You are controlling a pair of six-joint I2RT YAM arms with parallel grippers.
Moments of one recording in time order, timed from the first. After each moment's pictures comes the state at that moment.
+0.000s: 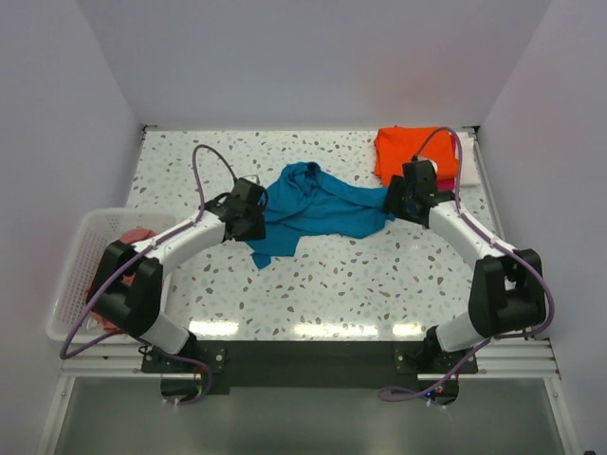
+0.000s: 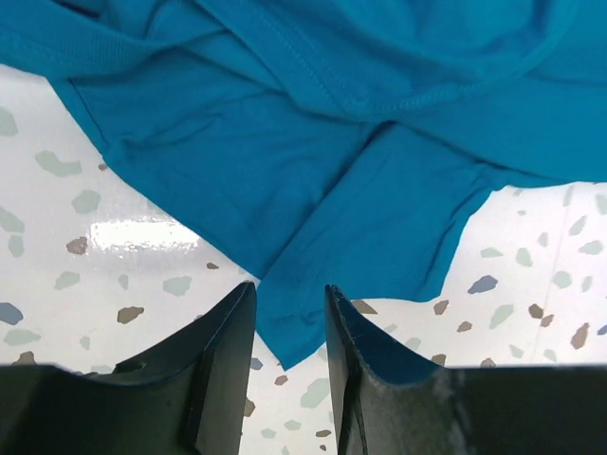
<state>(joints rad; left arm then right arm) -0.49 1.53 1.00 -0.47 -0.16 -0.54 0.20 1.50 1.04 -0.42 0.17 0.45</state>
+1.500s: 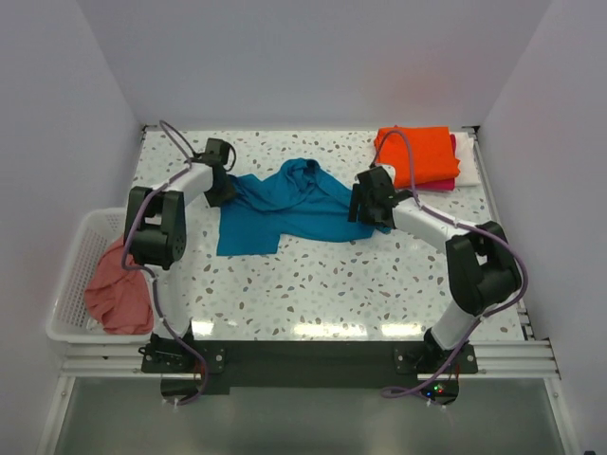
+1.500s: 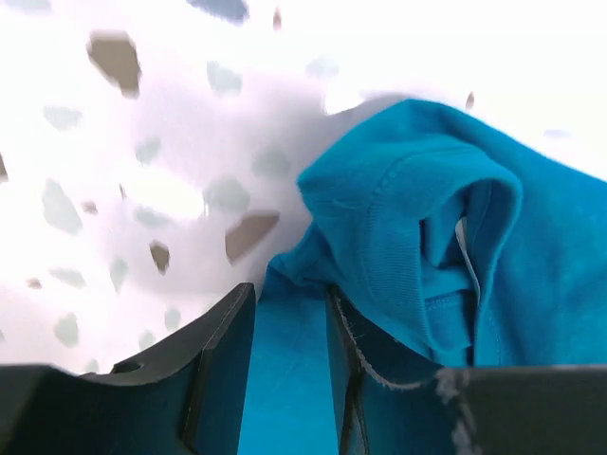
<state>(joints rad) -0.15 2.04 1.45 -0.54 -0.24 -0.60 0.44 1.69 1.09 -0.36 0.28 0.51</state>
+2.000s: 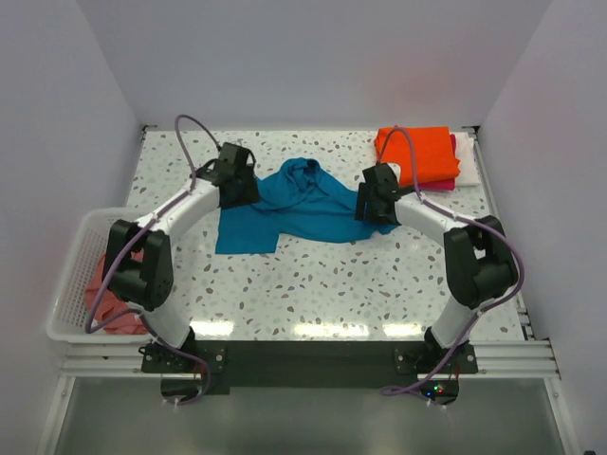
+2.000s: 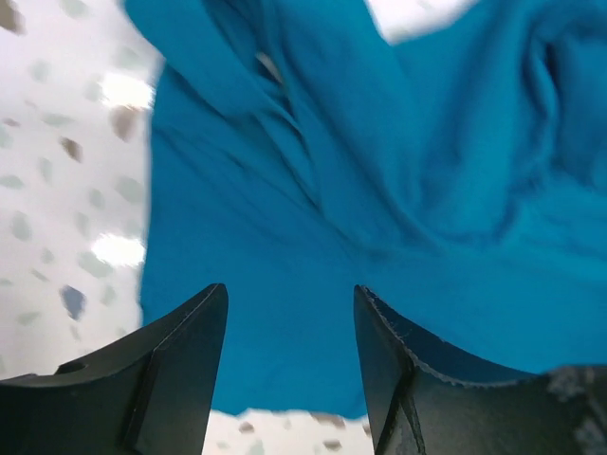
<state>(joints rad) -0.27 1.76 1.33 -0.53 -0.18 -0.51 0.39 1.72 1.11 -0.40 0.31 0.46</state>
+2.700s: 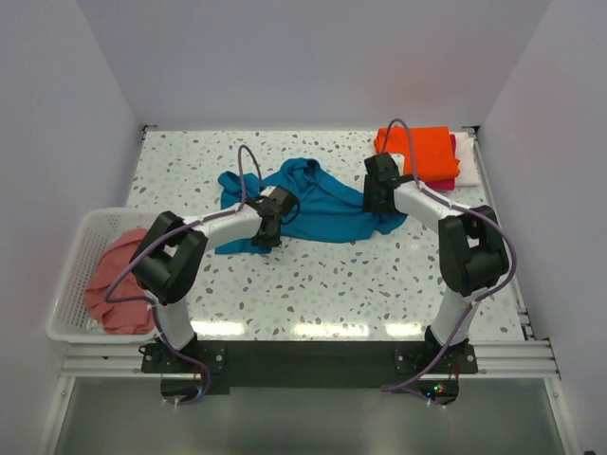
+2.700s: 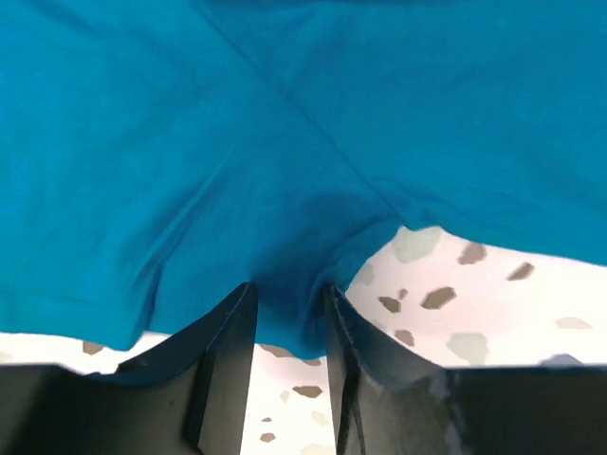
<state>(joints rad) -0.62 1.83 1.15 -0.56 -0.35 -0.56 0.34 1.82 1.25 -0.47 0.43 0.40</state>
